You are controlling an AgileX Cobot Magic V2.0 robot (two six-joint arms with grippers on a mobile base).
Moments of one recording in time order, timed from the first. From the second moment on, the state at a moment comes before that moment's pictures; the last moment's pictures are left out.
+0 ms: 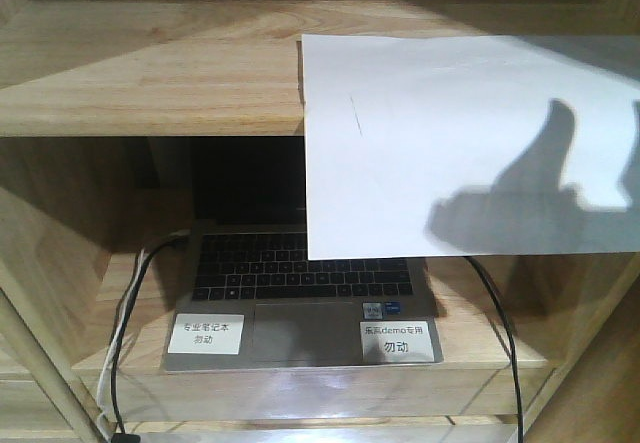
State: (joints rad) left arm -0.59 0.26 -0.87 -0.12 0.87 0.05; right arm -0.05 0.70 -1.20 0.07 0.61 0.05
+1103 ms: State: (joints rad) left arm -0.59 0.12 -0.84 -0.13 0.89 0.05; right arm -0.05 0.70 -1.20 0.07 0.61 0.05
